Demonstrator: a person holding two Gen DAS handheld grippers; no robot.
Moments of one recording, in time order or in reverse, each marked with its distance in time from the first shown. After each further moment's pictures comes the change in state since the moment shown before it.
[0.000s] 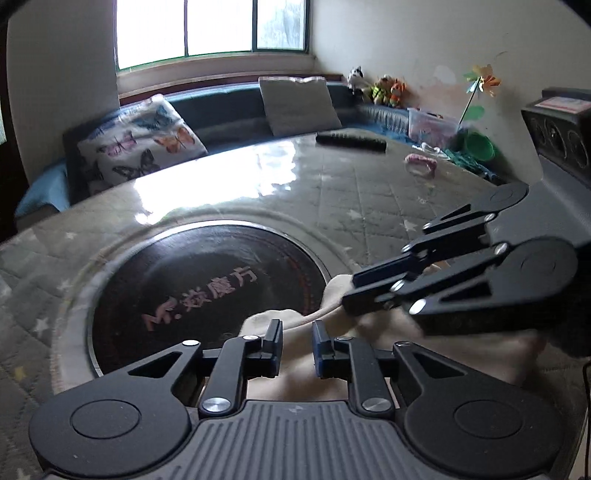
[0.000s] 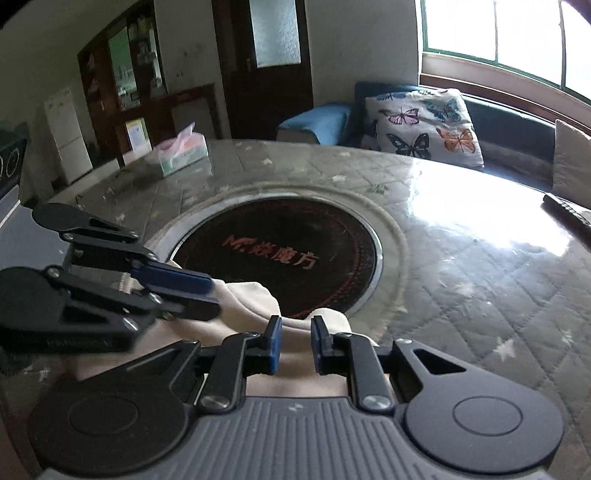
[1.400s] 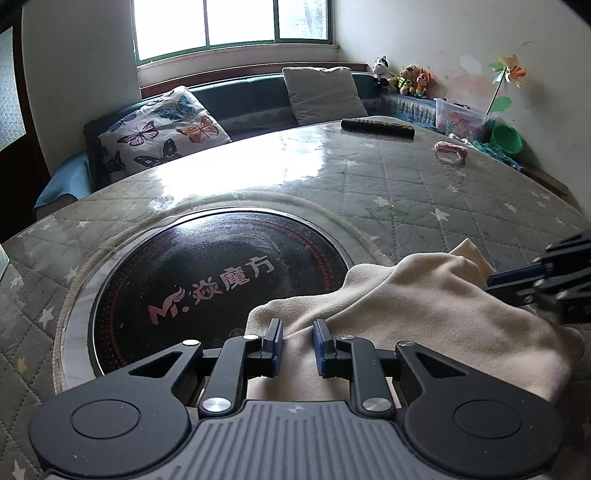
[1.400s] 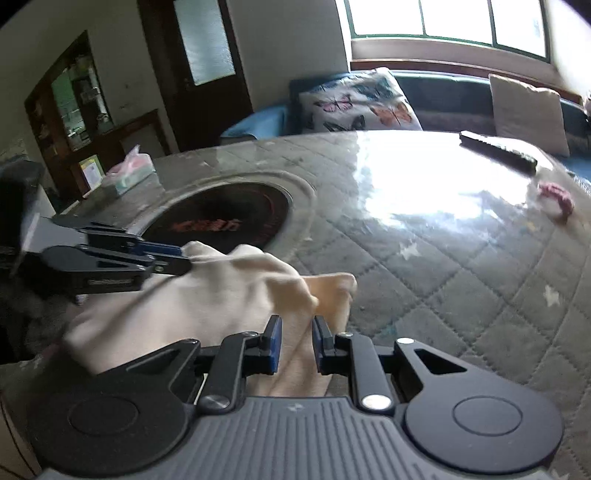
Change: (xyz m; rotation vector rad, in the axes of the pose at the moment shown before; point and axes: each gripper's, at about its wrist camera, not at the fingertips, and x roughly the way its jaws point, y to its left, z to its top) left arm 0.021 -0.002 -0.007 -0.008 0.017 0.101; right arm -0.059 -0.049 -0.071 0.243 -0.027 -0.073
